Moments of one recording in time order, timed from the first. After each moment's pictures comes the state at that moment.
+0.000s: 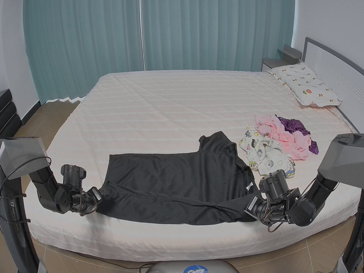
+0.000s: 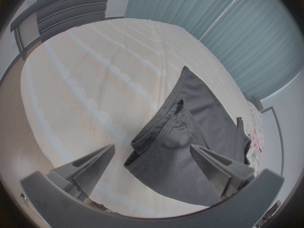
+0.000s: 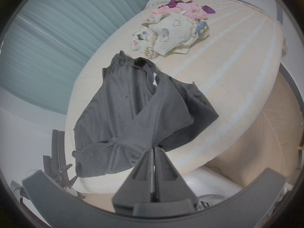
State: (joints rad) left arm 0.00 2.25 -0.64 -0.72 -0.04 -0.72; right arm 0.49 2.12 -0.59 -0.65 -0.11 1.02
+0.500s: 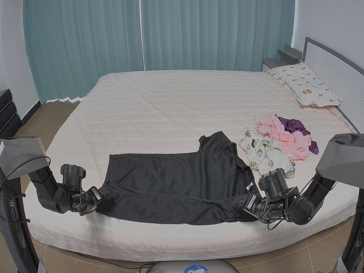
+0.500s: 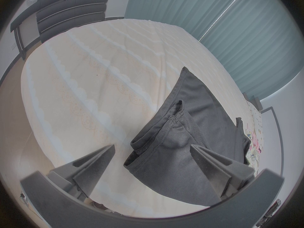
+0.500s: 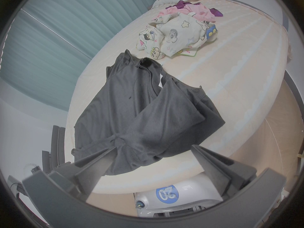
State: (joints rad) left arm 0.00 2.24 -0.64 -0.72 -0.04 -0.72; right arm 0.46 2.14 -0.61 -0.68 -0.11 0.96
